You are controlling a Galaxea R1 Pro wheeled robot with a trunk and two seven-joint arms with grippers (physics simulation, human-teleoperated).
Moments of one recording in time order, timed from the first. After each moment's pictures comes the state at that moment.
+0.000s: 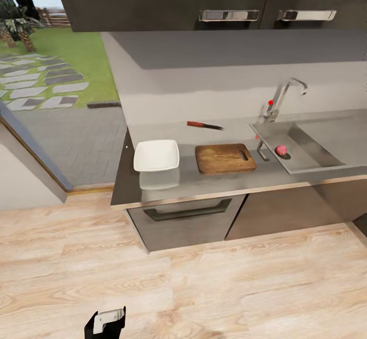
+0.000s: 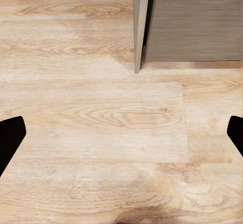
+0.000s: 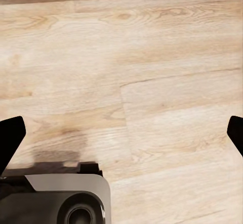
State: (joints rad) left arm -0.45 0.02 0.26 0.08 -0.14 -0.79 0.04; right arm 0.00 -0.04 0.01 -0.60 0.01 -0.40 -0.13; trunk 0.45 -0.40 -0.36
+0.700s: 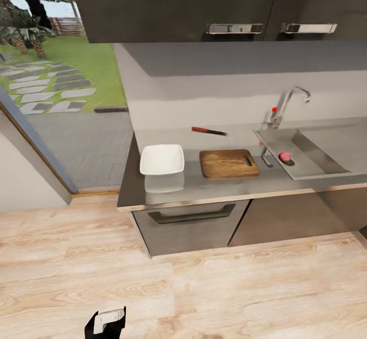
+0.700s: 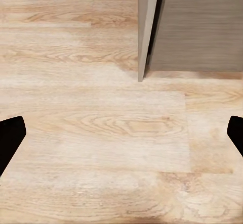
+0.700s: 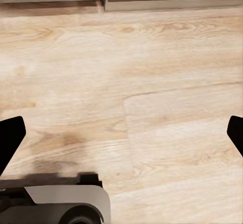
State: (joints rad) left arm -0.45 0.02 0.26 0.08 -0.14 -0.78 0.04; right arm 0.00 -0.04 0.01 -0.60 0.01 -0.40 -0.13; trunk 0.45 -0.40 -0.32
